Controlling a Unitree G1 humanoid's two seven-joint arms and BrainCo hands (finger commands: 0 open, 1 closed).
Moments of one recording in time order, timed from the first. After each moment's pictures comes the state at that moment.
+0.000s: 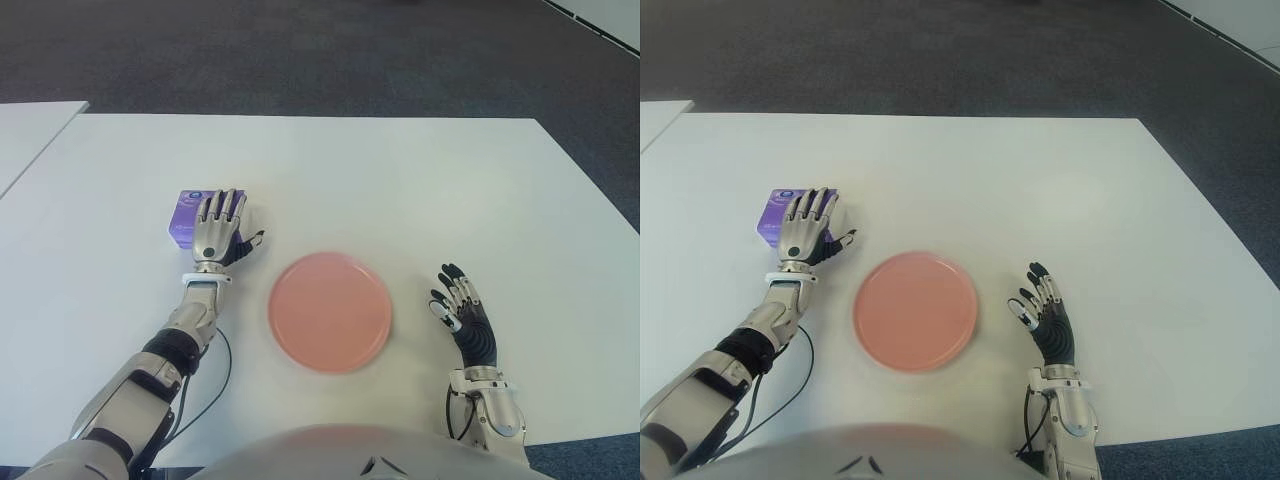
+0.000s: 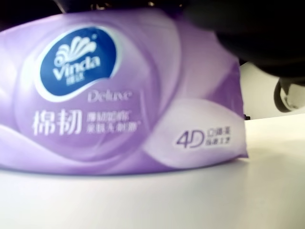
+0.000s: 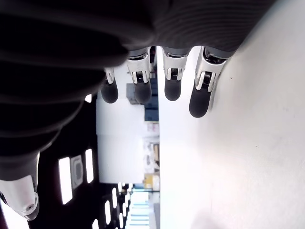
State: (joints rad) left arm -0.33 0.38 -0.45 0.75 0.95 0.19 0.75; right arm 0.45 -0.07 -0.10 -0.01 0.12 -0.35 0.14
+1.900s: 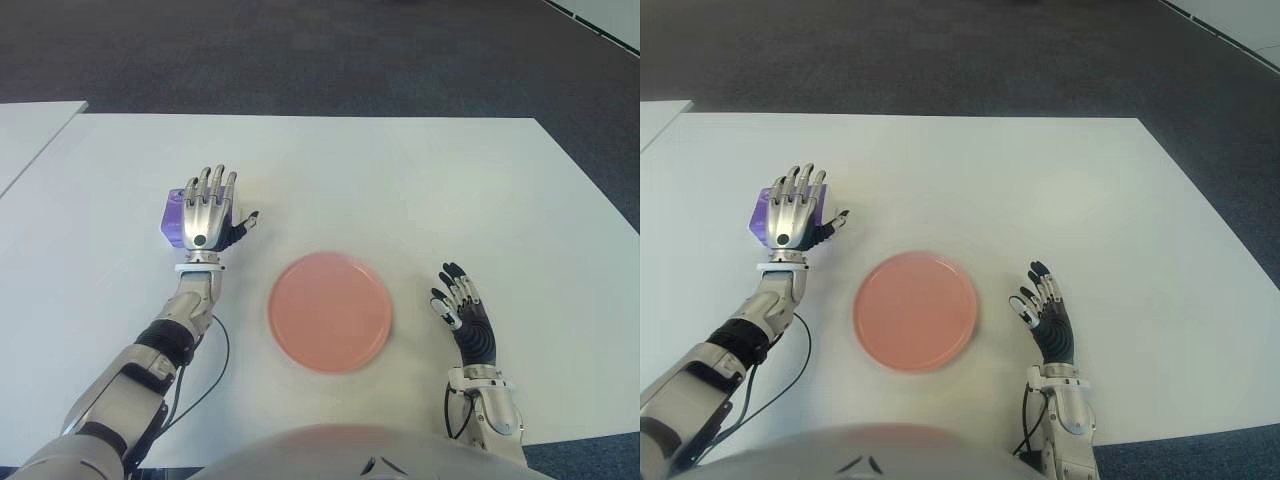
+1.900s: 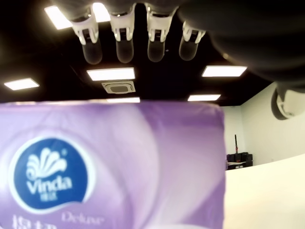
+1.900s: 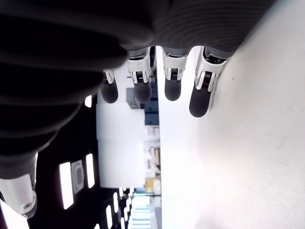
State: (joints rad) left arm -0.33 0.42 -0.44 0.65 0.90 0.18 0.87; right arm 0.45 -0.06 -0.10 0.00 0.12 -0.34 0.13
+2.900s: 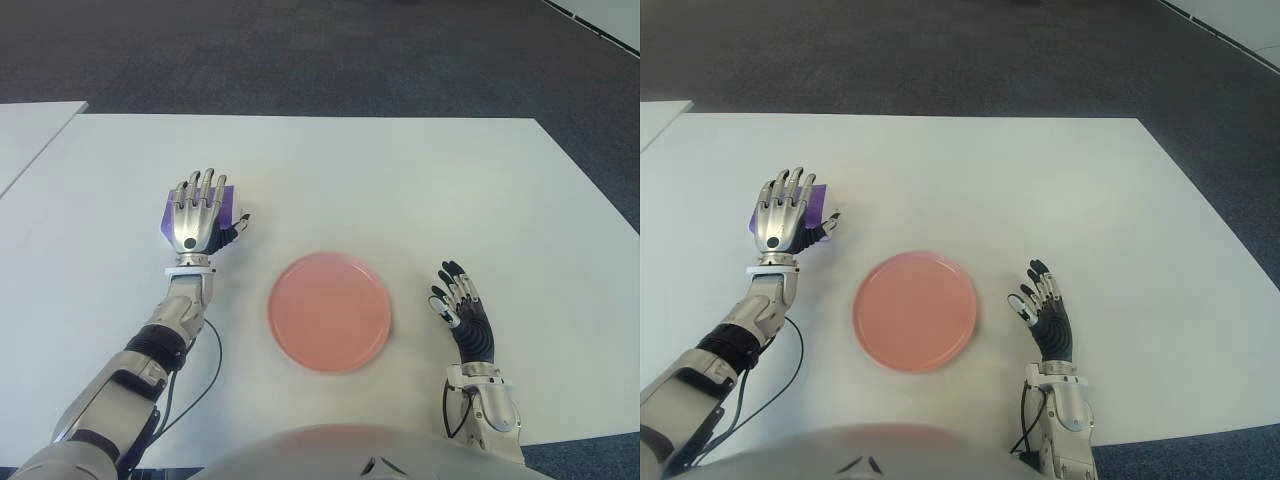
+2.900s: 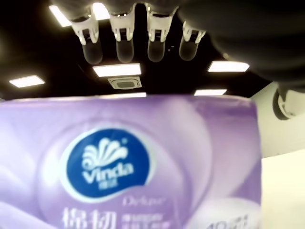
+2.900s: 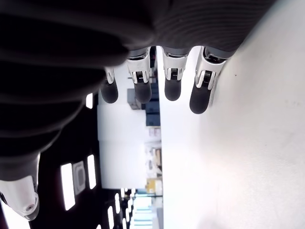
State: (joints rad) left arm -0.32 0.45 -0.41 0.68 0.90 0.17 0.84; right arm 0.43 -0.06 -0.10 0.01 0.11 -0.35 0.12
